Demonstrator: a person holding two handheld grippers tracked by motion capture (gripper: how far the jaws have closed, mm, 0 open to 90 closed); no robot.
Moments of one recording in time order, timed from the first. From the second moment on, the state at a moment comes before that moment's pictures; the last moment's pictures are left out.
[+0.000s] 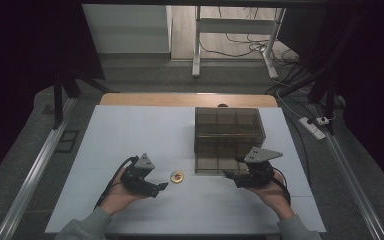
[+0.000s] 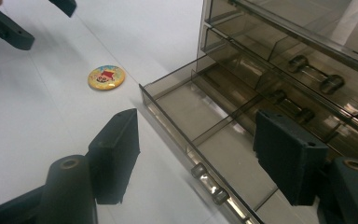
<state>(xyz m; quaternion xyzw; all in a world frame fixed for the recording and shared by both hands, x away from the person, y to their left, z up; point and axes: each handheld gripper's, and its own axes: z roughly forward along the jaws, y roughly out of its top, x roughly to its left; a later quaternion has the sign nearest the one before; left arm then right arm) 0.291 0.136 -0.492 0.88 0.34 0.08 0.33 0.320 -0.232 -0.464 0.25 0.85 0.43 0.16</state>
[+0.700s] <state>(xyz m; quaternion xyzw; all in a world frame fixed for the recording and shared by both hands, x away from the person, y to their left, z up) 0.324 0.088 -0.488 0.91 0.29 0.05 0.27 0.310 -0.269 -0.472 0.28 0.84 0.44 0.17</state>
